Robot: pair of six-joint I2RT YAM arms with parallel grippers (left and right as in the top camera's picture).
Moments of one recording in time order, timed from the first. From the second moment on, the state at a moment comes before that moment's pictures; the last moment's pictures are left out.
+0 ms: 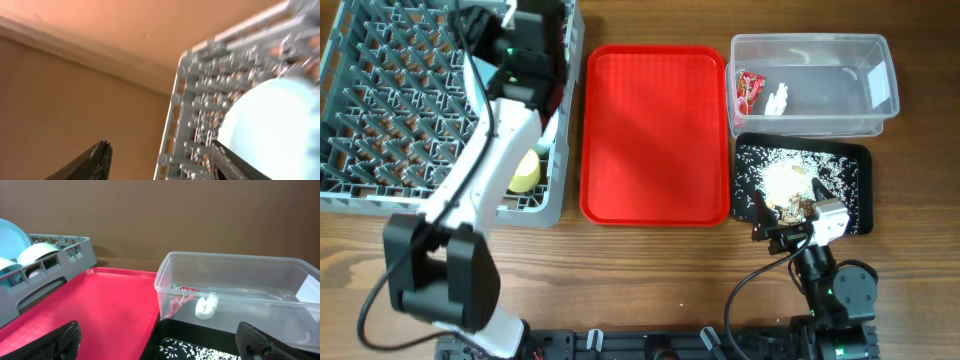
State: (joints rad) left arm -0.27 1.75 1.44 -0.13 -1.09 0.72; right arm 0.08 0.02 0.05 -0.07 -0.13 0.02
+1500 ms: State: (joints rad) left arm -0.56 0.75 1.44 -1.29 -0.06 -0.09; right arm 0.08 0.01 0.05 -0.07 -0.13 0.02
